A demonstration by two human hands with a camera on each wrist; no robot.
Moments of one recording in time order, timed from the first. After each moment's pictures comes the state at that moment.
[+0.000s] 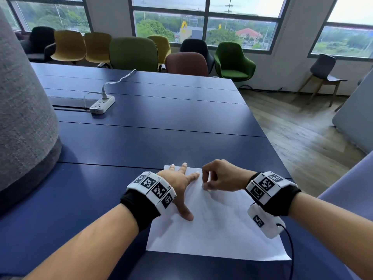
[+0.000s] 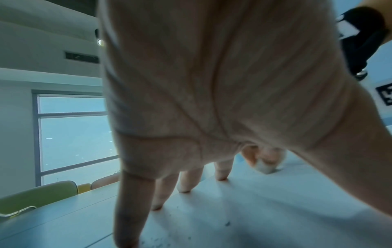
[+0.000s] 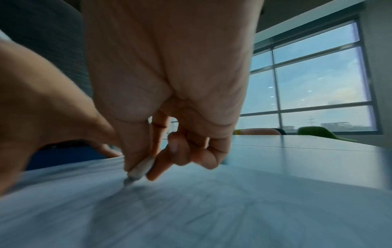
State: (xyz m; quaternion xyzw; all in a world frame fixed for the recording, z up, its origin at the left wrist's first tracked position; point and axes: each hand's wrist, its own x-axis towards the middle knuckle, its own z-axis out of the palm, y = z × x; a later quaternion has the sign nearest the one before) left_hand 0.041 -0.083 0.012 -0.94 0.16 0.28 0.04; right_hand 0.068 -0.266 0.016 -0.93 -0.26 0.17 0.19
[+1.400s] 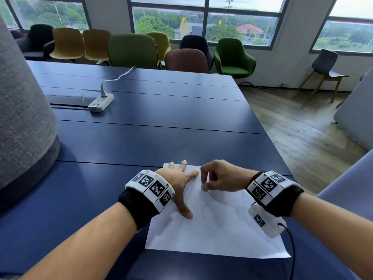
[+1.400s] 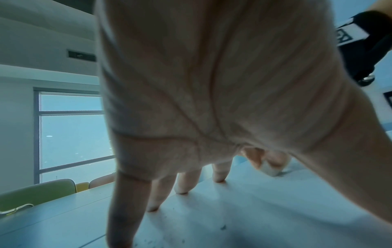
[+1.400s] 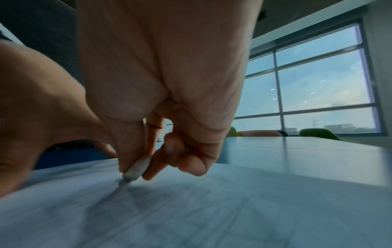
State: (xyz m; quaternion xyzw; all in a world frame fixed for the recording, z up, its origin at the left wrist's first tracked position) left_hand 0.042 -0.084 0.010 -0.94 0.16 0.28 0.05; right_hand 0.063 -0.268 0.016 -0.92 -0.27 0.19 0.19
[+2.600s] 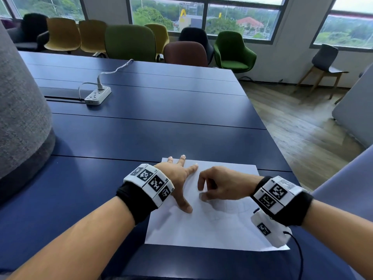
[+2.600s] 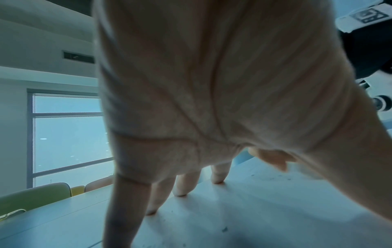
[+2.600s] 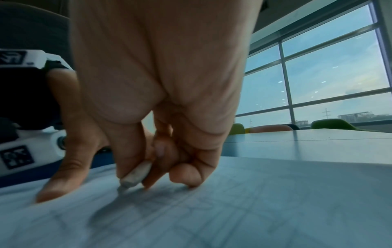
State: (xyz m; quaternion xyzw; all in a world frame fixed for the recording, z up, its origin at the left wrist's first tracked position) left_hand 0.044 -0.085 0.011 -0.94 0.16 0.28 0.05; right_hand 0.038 -0.266 0.016 -0.91 -0.30 0.21 0.19
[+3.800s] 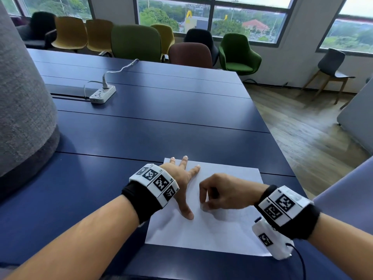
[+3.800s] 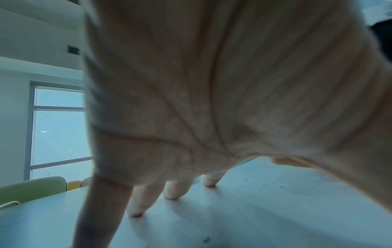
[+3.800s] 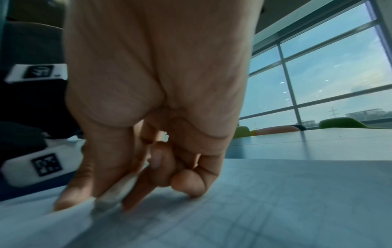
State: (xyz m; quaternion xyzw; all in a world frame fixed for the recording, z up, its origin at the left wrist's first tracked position) left_hand 0.040 -0.089 0.012 -0.94 0.15 0.29 0.08; right_hand 0.026 -0.267 0.018 -0.90 -0.32 0.24 0.20
